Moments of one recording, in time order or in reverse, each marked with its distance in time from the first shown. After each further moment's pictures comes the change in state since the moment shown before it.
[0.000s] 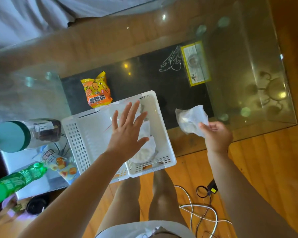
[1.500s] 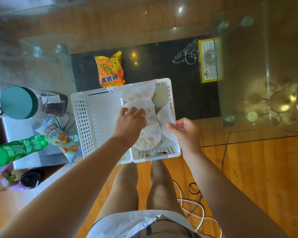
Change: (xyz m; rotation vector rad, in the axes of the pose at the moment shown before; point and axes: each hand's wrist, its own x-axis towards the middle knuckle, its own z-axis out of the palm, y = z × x) left_hand -0.015 -0.021 0.022 0.026 -0.022 -0.015; right_hand -0.074 -0.036 0.043 0.070 -0.532 -0.031
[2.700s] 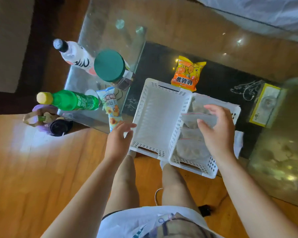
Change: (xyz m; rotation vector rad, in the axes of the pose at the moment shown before) left_hand -0.155 -0.097 0.032 -0.971 0.422 -0.863; right_hand -0.024 -0.089 0.085 -0.533 -0.186 -0.595
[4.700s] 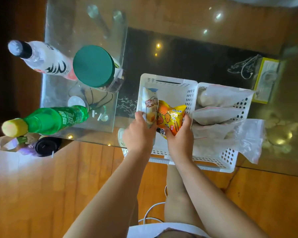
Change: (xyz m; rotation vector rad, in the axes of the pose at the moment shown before) left_hand 0.061 0.013 0.046 0.456 -0.117 -0.101; right_hand -0.026 -0.005 0.145 0.009 0.040 0.428
